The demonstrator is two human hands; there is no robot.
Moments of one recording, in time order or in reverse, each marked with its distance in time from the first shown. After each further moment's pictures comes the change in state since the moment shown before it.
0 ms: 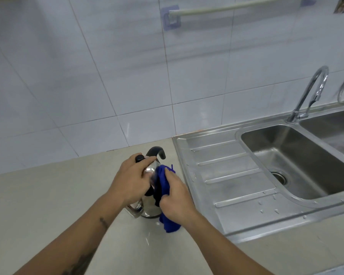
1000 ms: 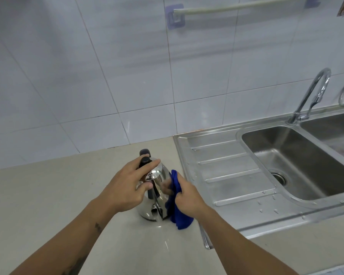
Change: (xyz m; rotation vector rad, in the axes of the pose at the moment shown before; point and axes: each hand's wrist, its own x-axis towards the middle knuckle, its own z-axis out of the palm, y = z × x) left_hand -0.016 -0.040 0.003 0.076 -0.055 0.255; right_hand 0.015 0.042 -0.018 0.065 -0.127 0.092
